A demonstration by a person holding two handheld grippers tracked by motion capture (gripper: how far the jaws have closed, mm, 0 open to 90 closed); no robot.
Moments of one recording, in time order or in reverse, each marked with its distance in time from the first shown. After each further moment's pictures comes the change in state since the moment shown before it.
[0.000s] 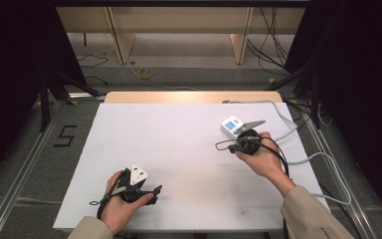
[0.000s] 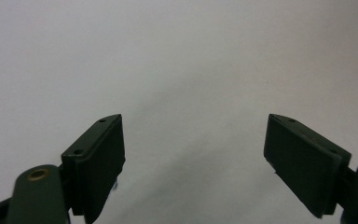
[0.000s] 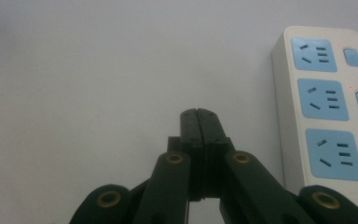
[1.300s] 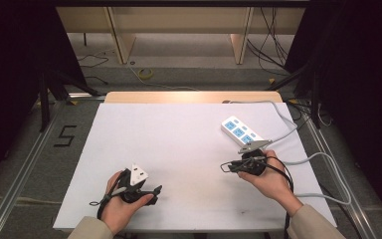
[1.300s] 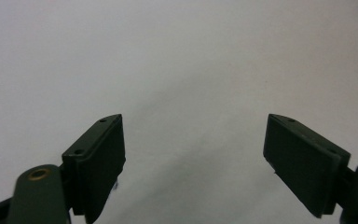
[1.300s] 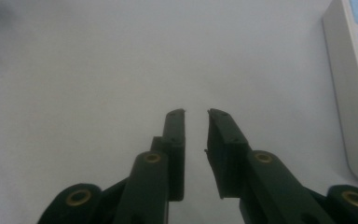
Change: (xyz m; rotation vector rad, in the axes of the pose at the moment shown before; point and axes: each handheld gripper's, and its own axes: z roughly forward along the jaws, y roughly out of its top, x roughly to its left) left arm 0.000 0.000 -0.001 0.003 0.001 0.002; right arm 0.027 -0.044 -0.013 -0.027 0.080 -0.017
